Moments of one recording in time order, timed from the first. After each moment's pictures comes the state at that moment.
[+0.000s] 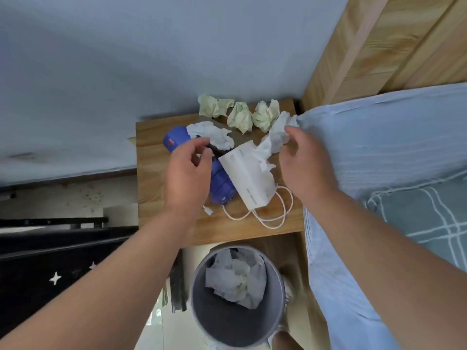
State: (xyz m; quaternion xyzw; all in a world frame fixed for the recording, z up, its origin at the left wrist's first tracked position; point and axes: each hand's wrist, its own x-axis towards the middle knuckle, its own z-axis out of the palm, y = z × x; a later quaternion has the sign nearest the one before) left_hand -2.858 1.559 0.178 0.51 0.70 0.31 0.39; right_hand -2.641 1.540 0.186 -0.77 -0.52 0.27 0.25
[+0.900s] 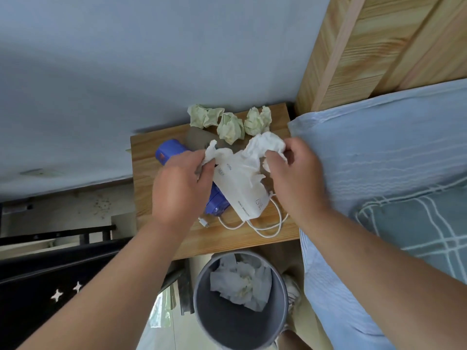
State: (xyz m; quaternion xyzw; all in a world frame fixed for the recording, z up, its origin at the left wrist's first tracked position) left_hand -2.848 1.565 0.208 0.72 0.64 0.17 0.20; right_hand -2.648 1.535 0.197 -0.74 -0.41 0.36 0.39
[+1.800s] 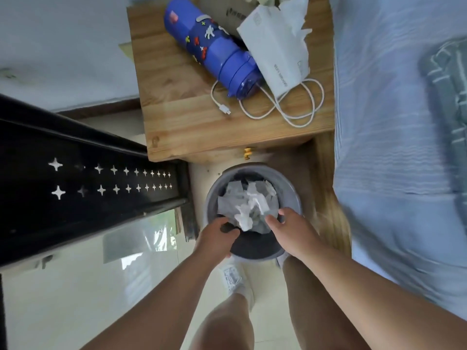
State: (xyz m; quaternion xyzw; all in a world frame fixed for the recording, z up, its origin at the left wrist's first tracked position) left_hand -2.936 1.272 0.033 0.34 0.73 -0.05 0.59; right_hand -2.735 1.249 0.033 -0.77 -0.38 0.51 -0.04
